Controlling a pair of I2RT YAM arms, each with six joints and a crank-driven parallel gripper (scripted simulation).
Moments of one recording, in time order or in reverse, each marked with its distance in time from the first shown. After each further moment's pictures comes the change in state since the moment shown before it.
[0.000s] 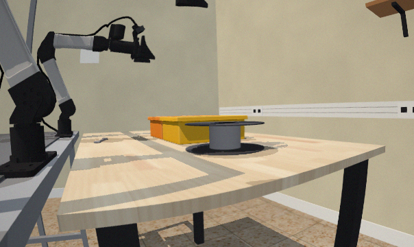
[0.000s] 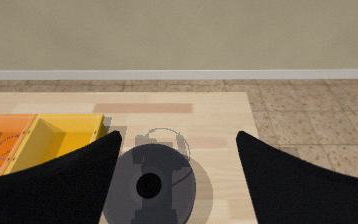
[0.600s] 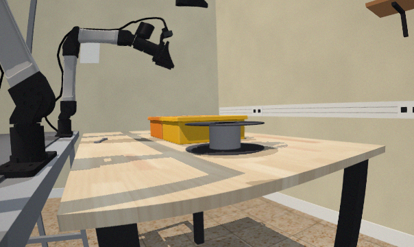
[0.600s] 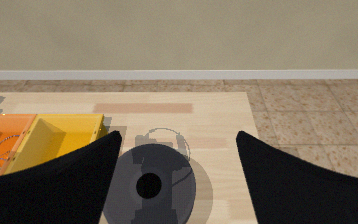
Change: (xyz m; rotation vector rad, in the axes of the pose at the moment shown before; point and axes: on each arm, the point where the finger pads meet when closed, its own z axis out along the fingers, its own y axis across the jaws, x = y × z) left arm 0.034 -0.056 0.085 0.133 0.278 0.090; right arm 0.000 0.000 0.000 0.000 0.000 0.000
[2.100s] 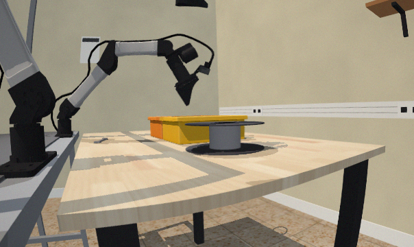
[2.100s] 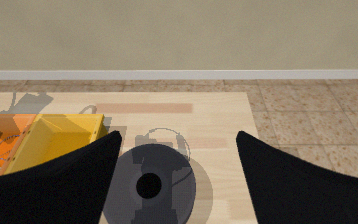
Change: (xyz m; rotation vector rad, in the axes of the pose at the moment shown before) left arm 0.133 -0.107 0.107 0.242 0.625 0.236; right arm 0.000 0.000 0.000 0.000 0.000 0.000
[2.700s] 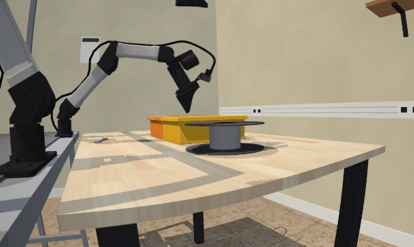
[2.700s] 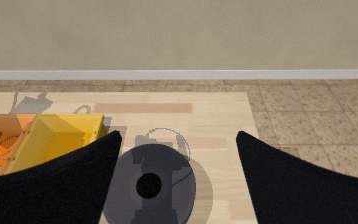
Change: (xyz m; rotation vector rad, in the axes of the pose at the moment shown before) left arm 0.014 -0.003 0.027 0.004 0.018 0.001; right arm 0.000 0.000 0.000 0.000 0.000 0.000
